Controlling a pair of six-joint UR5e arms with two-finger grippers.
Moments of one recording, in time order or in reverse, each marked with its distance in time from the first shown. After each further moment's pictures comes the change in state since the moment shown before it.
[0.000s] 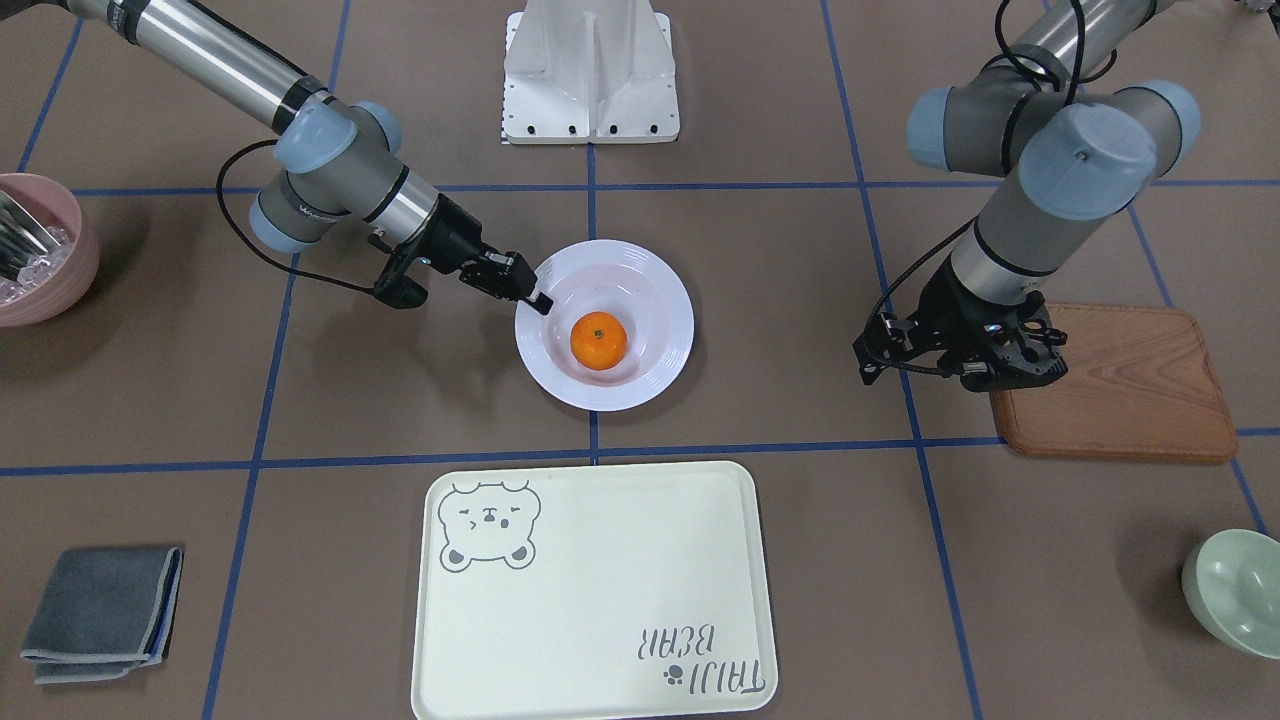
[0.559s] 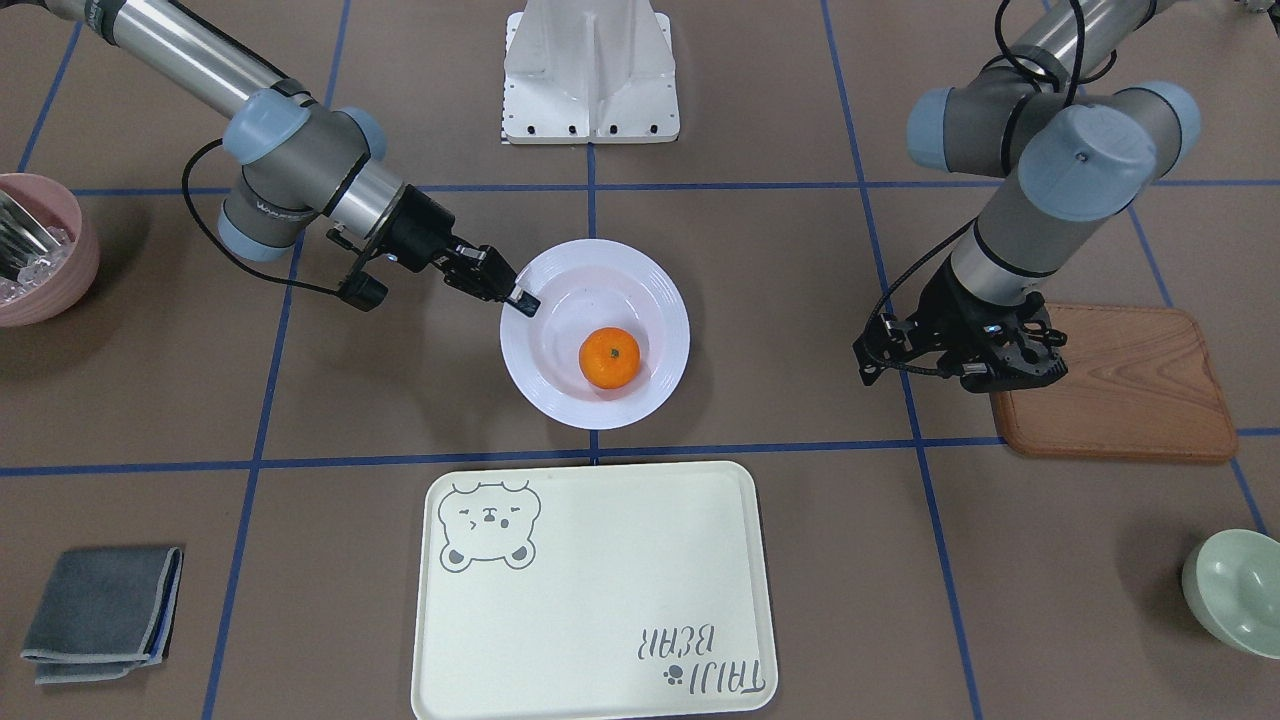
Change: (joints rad) left arm 0.000 -0.001 0.001 0.000 0.000 0.000; right arm 0.089 -0.011 0.052 0.060 -0.007 0.052
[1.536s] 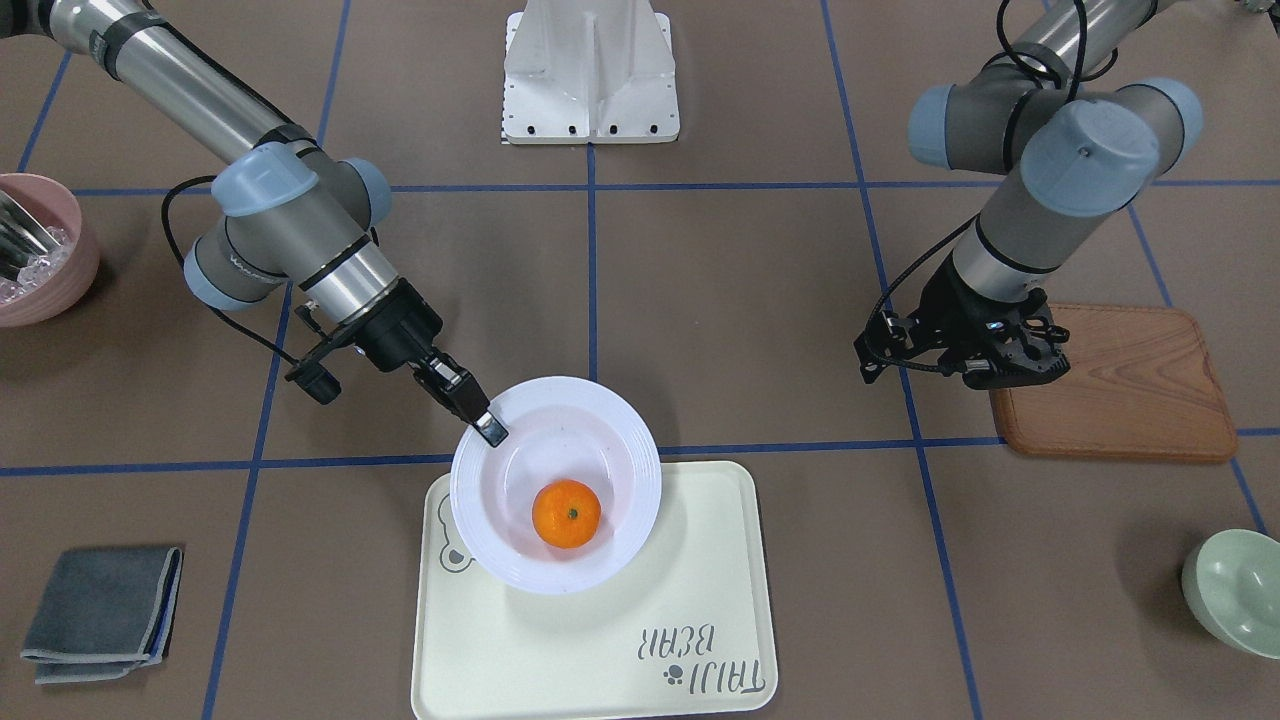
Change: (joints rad) left arm -0.002 0.010 -0.017 0.000 0.000 -0.009; right arm 0.130 0.182 -0.178 -0.219 -0.096 0.056
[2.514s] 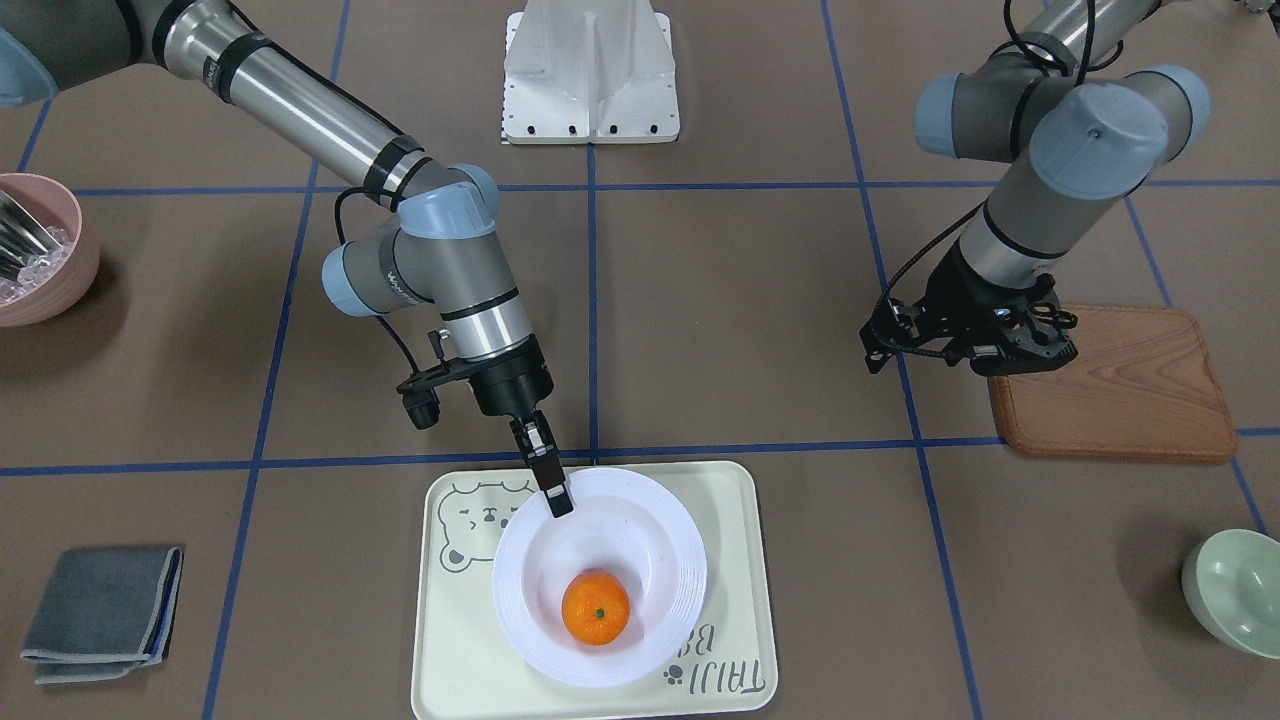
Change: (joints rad) left arm 0.000 0.021 -0.029 0.000 0.000 -0.005; right arm -0.109 0.234 -0.209 -0.243 -0.384 0.341
